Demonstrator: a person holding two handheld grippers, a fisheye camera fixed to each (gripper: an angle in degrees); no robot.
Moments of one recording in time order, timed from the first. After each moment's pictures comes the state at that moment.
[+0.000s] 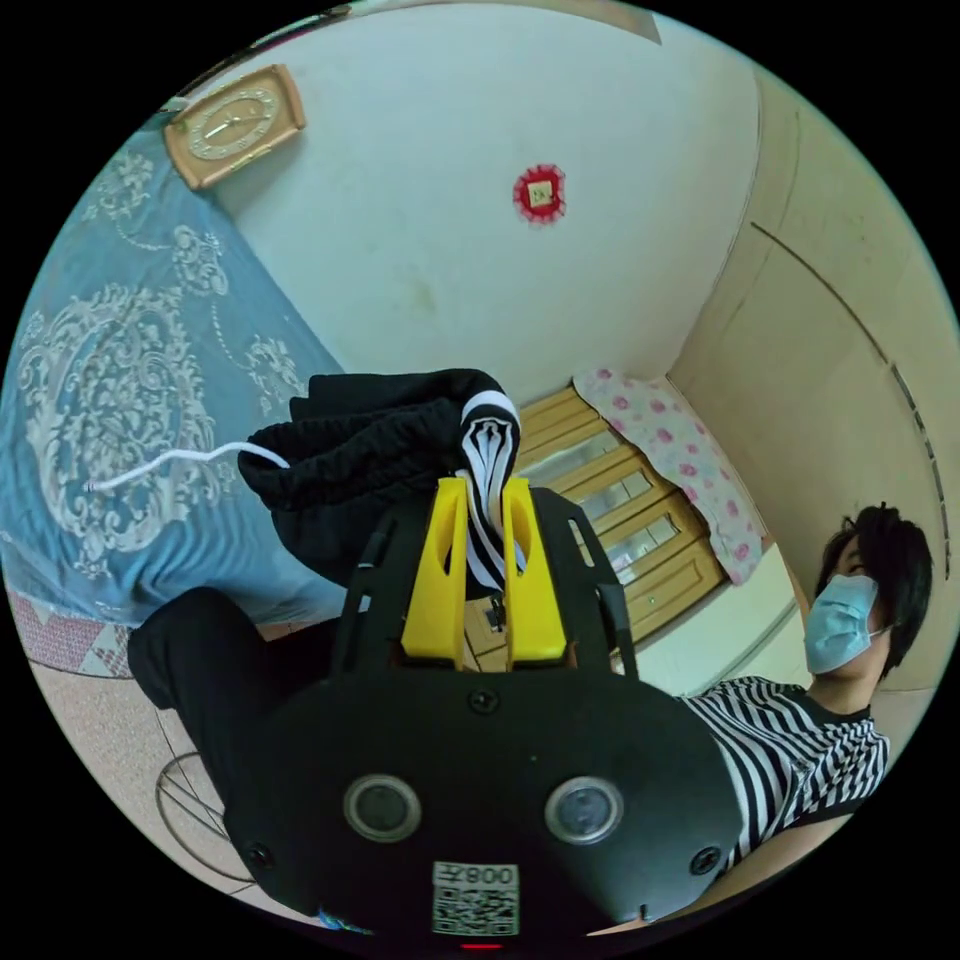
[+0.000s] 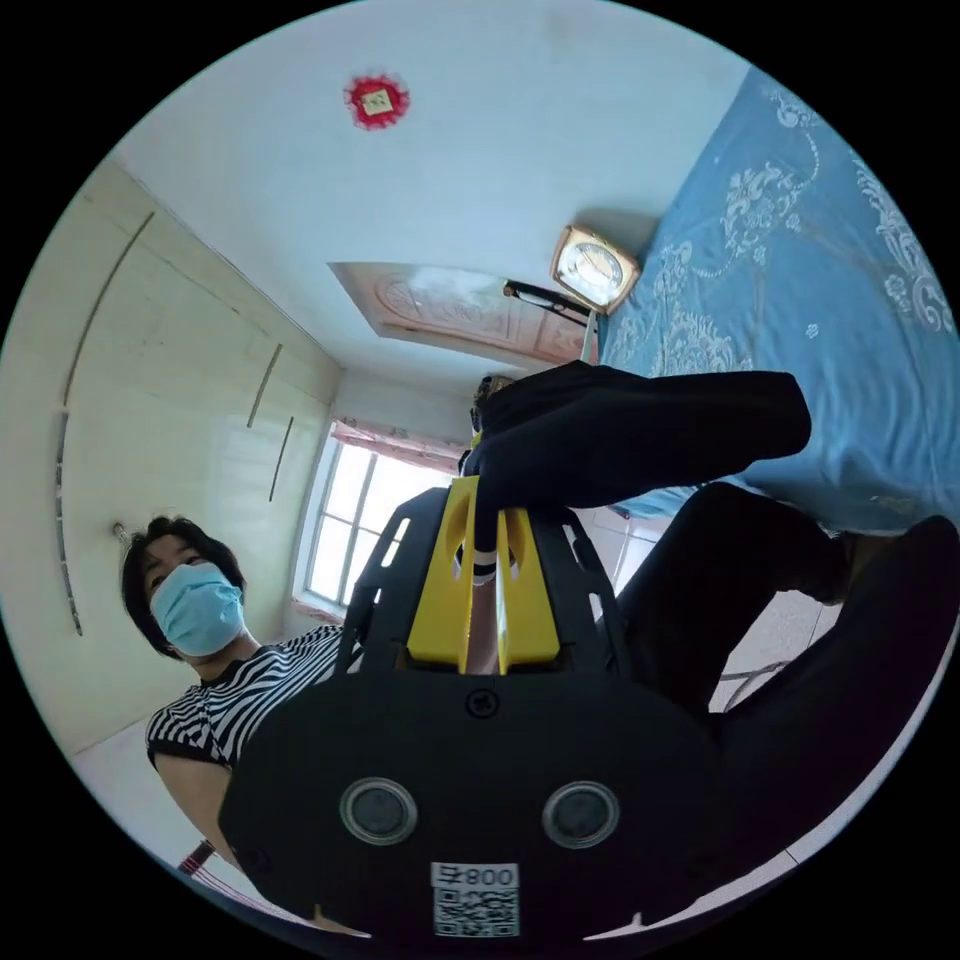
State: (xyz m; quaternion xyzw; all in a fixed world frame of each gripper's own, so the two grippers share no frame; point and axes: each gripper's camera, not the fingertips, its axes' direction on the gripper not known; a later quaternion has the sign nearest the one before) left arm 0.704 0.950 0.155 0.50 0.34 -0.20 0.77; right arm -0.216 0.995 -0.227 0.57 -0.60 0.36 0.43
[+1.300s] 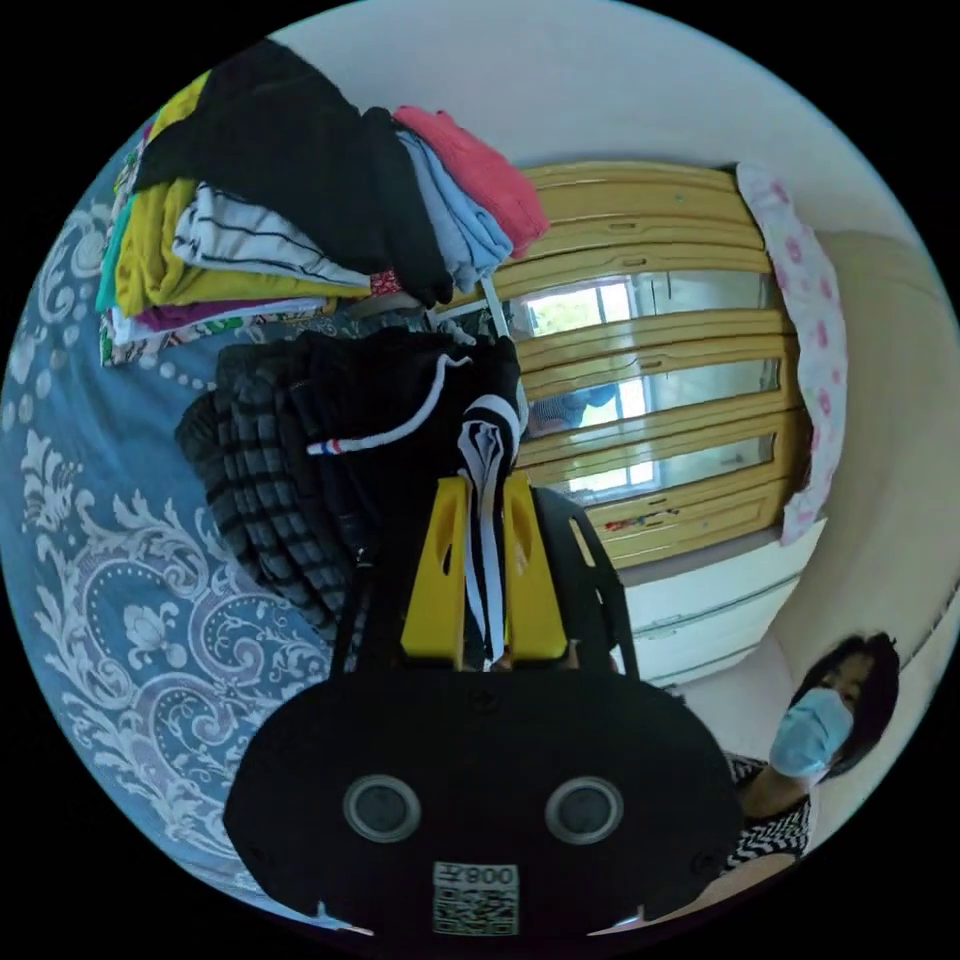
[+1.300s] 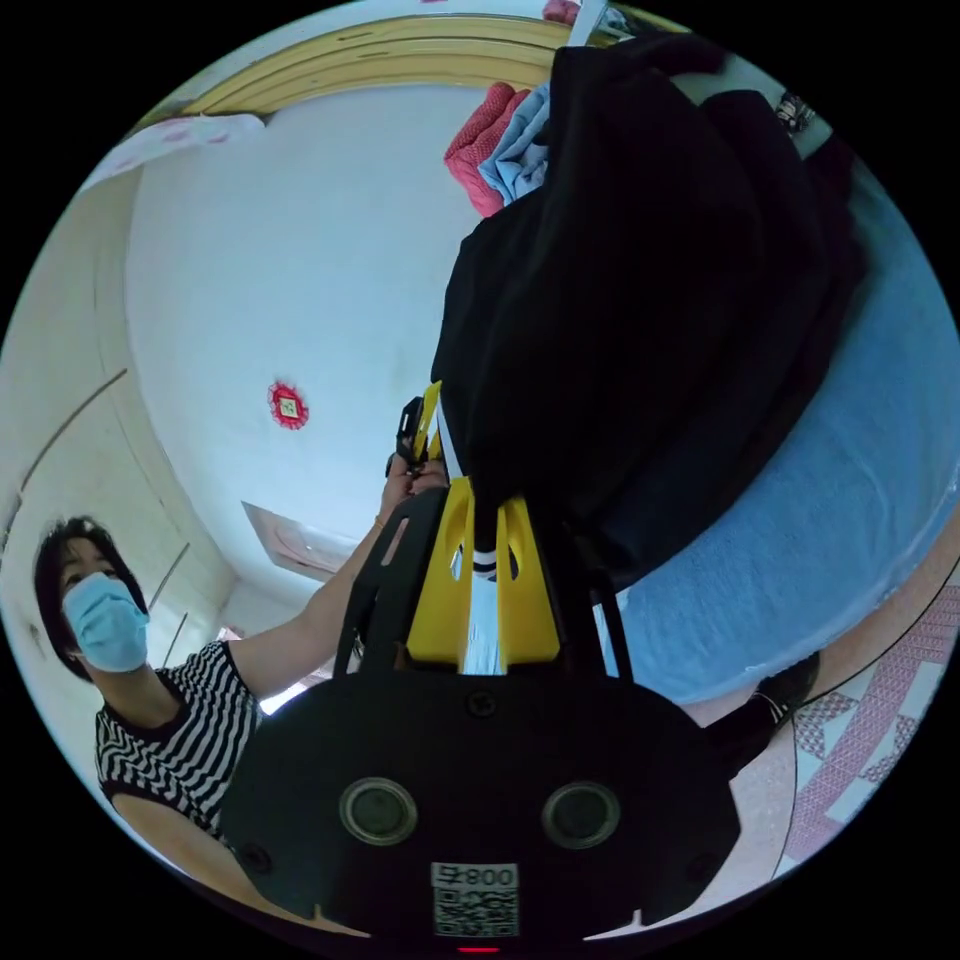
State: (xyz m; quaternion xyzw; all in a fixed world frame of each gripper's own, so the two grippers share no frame) left arm 0.483 0.129 0.987 0.15 0.42 -0.04 0.90; right arm -0.007 1.515 -0.102 0.60 -0.37 0.64 0.30
